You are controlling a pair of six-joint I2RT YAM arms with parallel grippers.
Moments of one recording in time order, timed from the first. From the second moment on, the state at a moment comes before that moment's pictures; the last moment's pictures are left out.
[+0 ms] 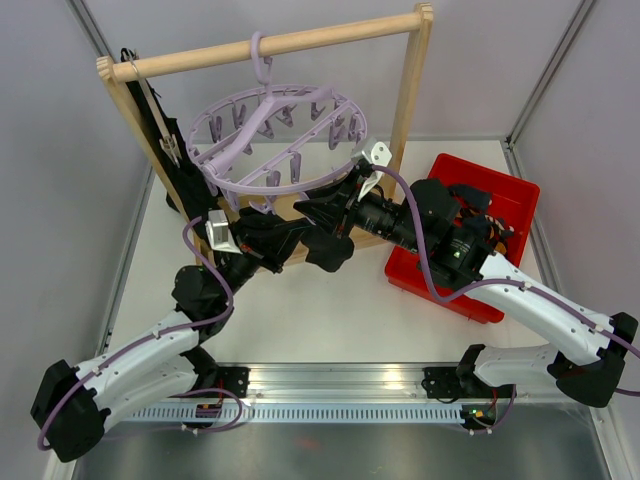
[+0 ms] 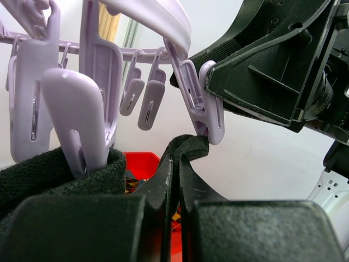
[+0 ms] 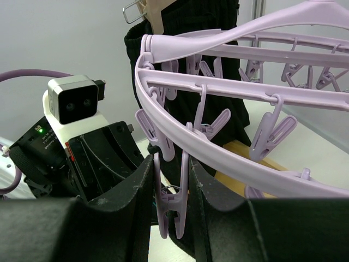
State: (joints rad) left arm -0.74 0.84 0.46 0.97 0.17 -0.49; right arm 0.94 1.21 1.30 0.05 -0.16 0.17
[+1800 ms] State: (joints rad) left arm -0.74 0.88 0.50 0.97 0.22 -0.51; right arm 0.94 1.19 1.24 0.12 -0.16 0.15
